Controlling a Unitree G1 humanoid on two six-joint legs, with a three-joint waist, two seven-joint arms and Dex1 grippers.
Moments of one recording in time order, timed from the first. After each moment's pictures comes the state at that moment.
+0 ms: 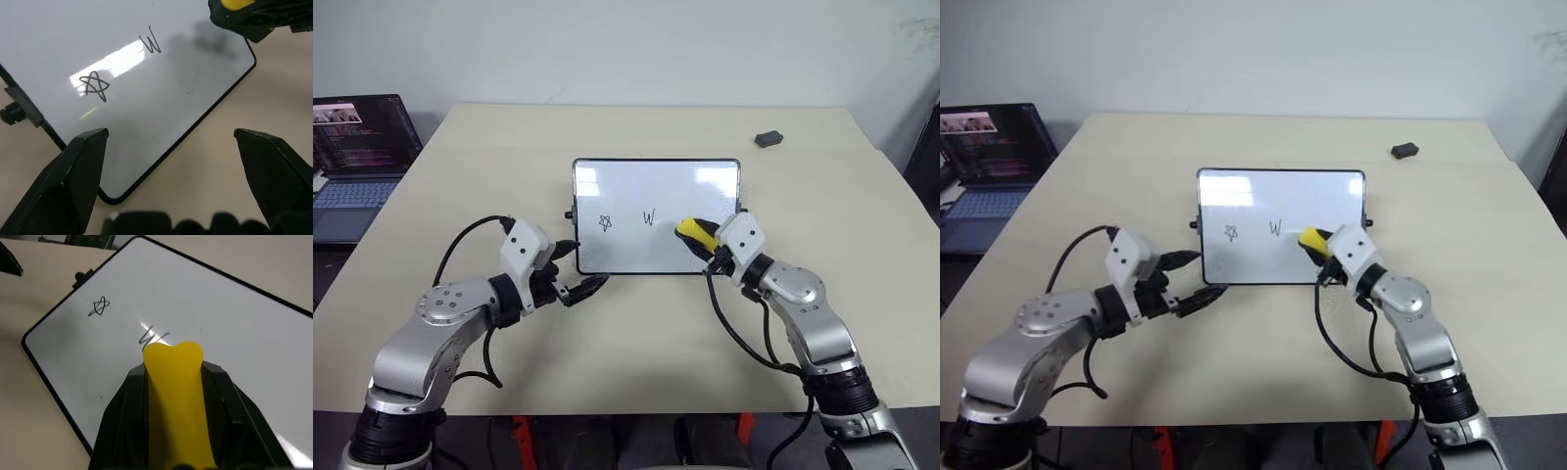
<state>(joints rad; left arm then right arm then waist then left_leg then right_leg) -0.15 0.70 0.10 -0.46 -0.49 0.67 -0.67 -0.36 -0.33 0.15 -0.18 0.03 0.23 0.56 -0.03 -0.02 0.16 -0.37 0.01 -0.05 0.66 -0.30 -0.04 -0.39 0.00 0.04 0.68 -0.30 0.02</state>
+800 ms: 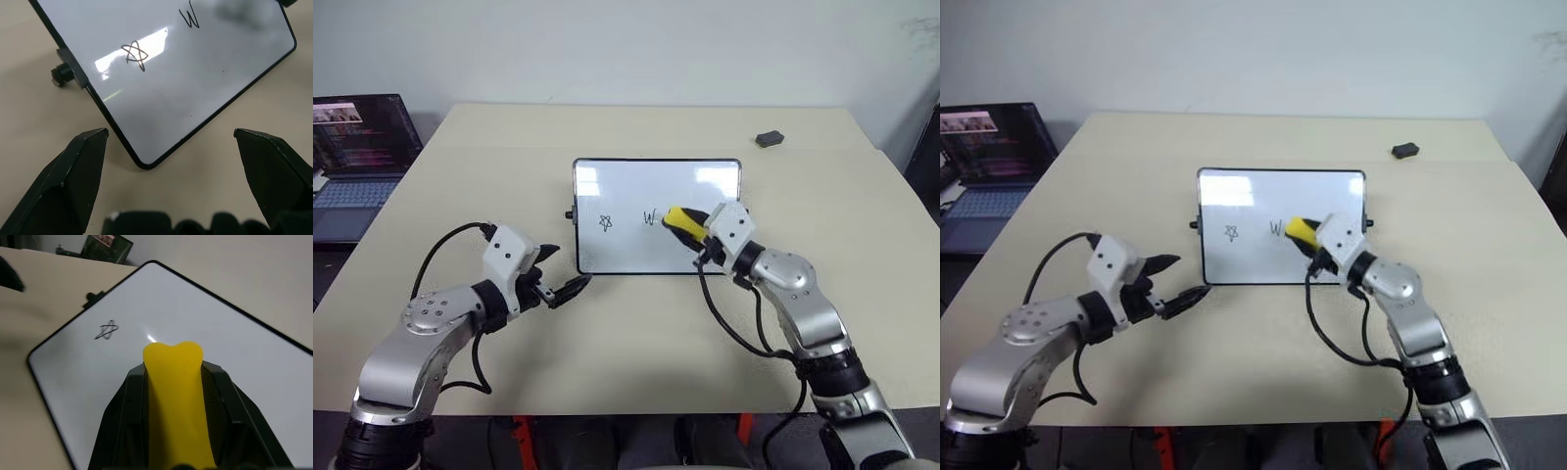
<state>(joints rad) -0.09 0.71 0.16 -0.46 -0.47 0.67 -0.62 -0.51 -0.30 0.18 -0.02 0.01 0.14 0.55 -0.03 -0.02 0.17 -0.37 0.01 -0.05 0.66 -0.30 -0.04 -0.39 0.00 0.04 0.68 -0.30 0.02</state>
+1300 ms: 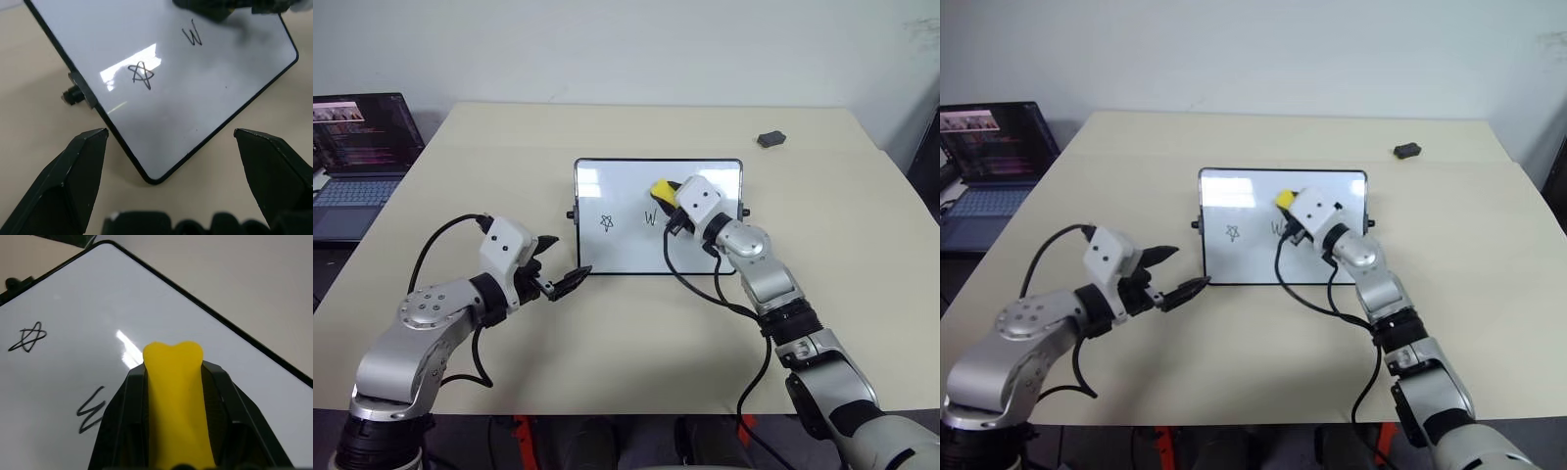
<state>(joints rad) -0.13 0.71 0.16 -0.46 -0.47 0.67 -0.63 -0.72 -0.22 0.25 0.39 -0.14 -0.04 0.44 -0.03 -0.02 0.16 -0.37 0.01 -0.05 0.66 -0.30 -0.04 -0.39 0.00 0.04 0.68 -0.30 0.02</state>
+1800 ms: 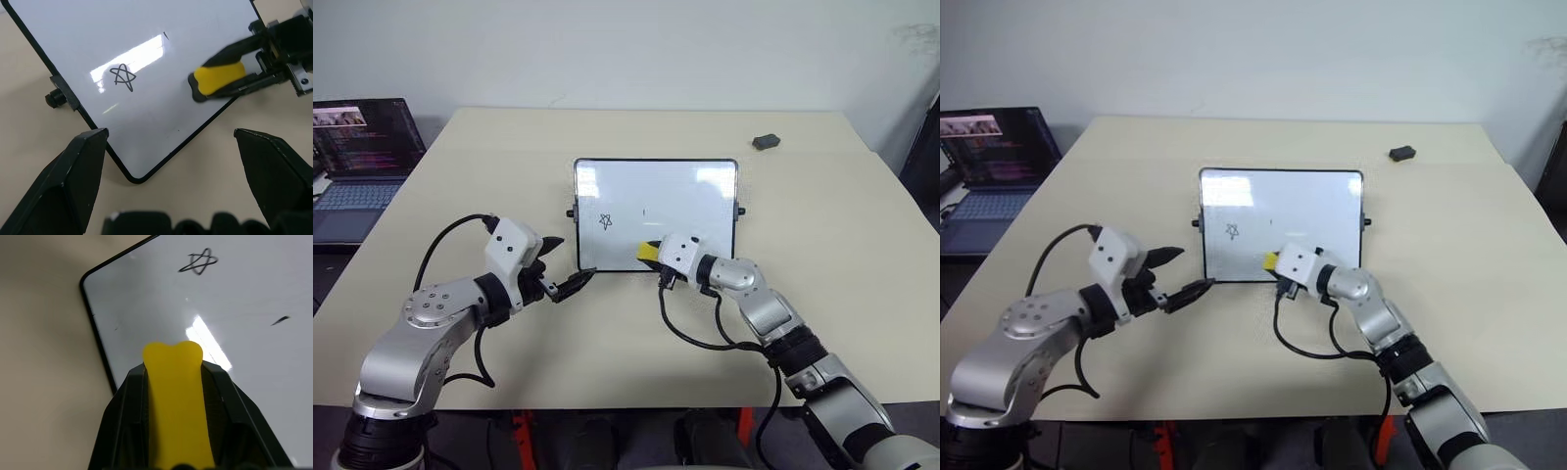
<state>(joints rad) -0.13 0.71 0.15 -0.46 -0.47 0.68 -0.64 -0.63 -0.25 0.35 0.32 -0.17 -0.02 0.55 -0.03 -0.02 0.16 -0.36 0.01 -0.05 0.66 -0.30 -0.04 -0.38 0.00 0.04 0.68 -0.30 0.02</state>
